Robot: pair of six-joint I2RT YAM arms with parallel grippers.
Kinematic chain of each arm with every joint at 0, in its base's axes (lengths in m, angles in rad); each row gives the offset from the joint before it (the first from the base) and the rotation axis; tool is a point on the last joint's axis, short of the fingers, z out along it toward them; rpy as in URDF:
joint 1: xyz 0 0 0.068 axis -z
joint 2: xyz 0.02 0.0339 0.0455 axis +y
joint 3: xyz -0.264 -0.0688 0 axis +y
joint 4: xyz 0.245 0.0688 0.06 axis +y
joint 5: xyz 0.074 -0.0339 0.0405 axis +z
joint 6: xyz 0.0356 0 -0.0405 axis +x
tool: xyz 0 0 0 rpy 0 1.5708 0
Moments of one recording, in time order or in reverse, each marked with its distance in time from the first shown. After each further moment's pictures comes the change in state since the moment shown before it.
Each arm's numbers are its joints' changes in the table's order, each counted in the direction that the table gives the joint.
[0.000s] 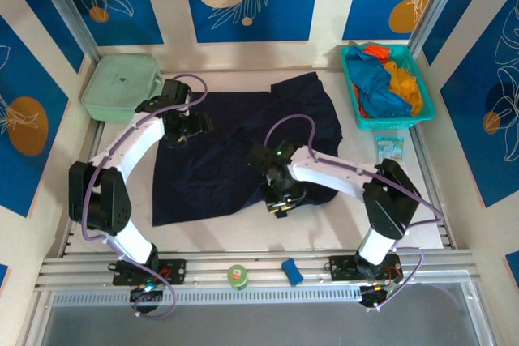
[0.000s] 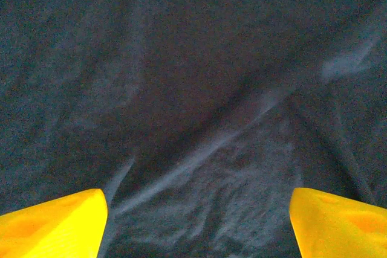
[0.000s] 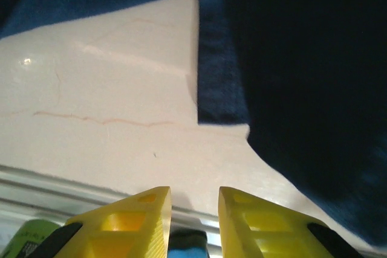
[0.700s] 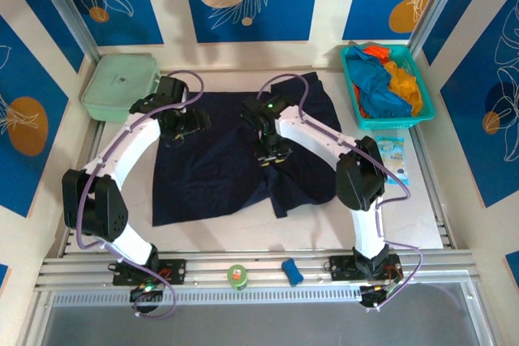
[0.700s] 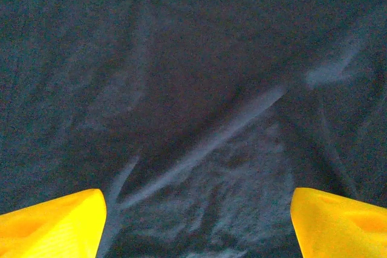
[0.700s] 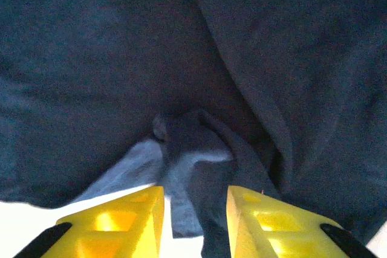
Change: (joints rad) left arm 0.000 -0.052 -0.019 0.028 0.020 0.002; right arm 0.177 0.293 -0.549 0.172 -0.167 -0.188
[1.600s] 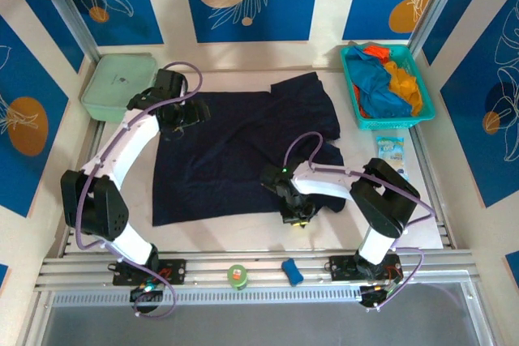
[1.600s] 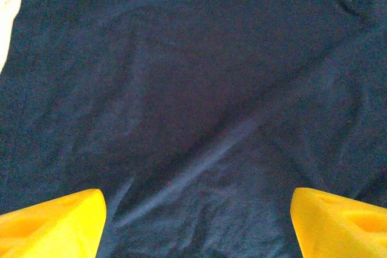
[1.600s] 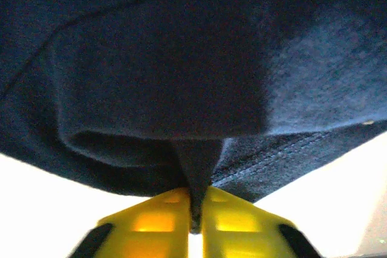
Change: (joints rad) left arm 0.000 0.007 -0.069 -0.001 0.022 -0.006; right arm -0.156 -0.300 0.826 -0.263 0.049 0.327
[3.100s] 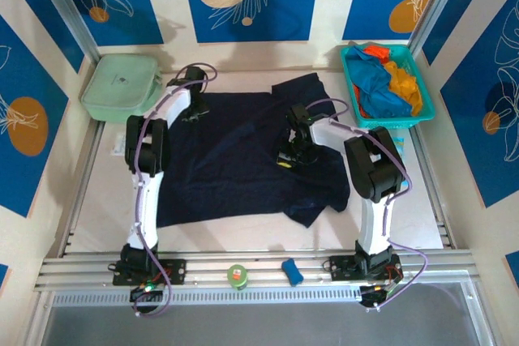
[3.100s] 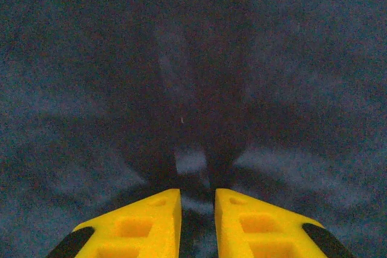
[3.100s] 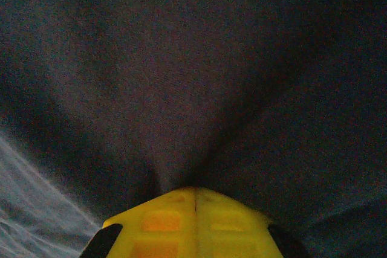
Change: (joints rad) left arm -0.064 0.832 -0.642 0.064 0.233 -0.099; right arm 0.477 0.274 -0.323 -0.386 0.348 -0.131
